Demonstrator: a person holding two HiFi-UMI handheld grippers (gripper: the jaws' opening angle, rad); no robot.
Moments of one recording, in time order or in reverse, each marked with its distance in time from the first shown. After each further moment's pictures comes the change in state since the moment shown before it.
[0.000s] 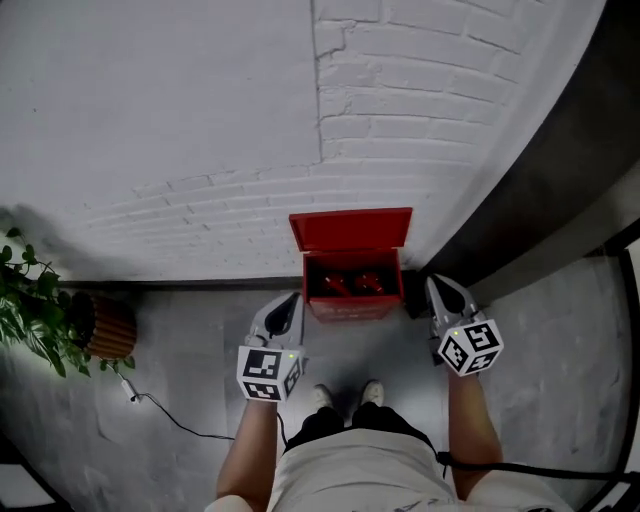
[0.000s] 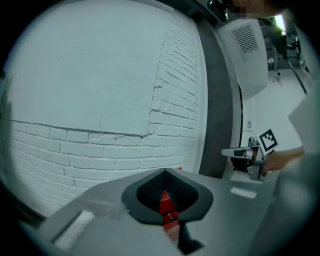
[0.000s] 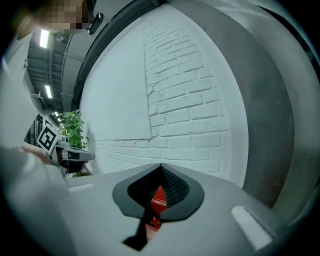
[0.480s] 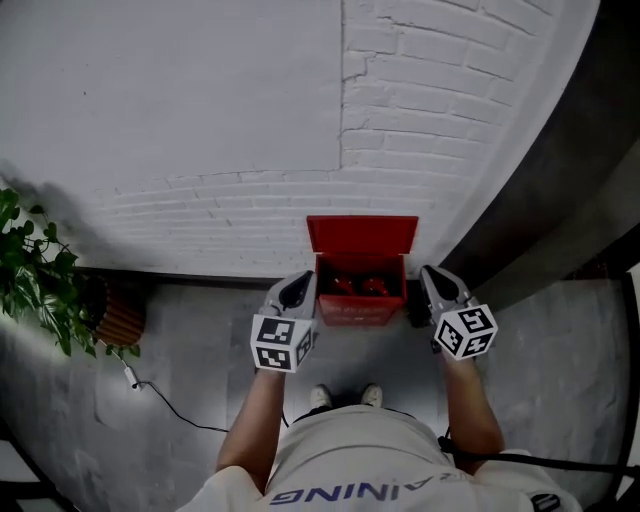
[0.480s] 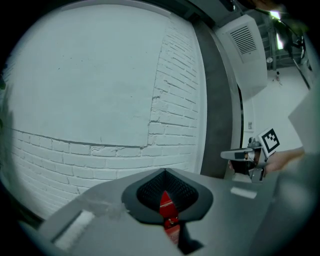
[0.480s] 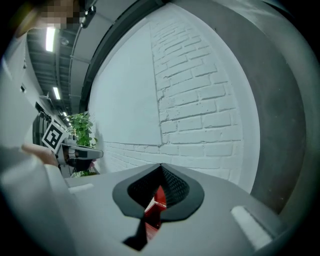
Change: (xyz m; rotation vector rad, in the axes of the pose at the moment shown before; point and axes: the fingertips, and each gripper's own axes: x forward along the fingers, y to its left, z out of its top) left arm -0.012 -0.007 0.047 0.015 -0.037 0.018; right arm 0.000 0.031 0.041 -0.039 0.007 0.084
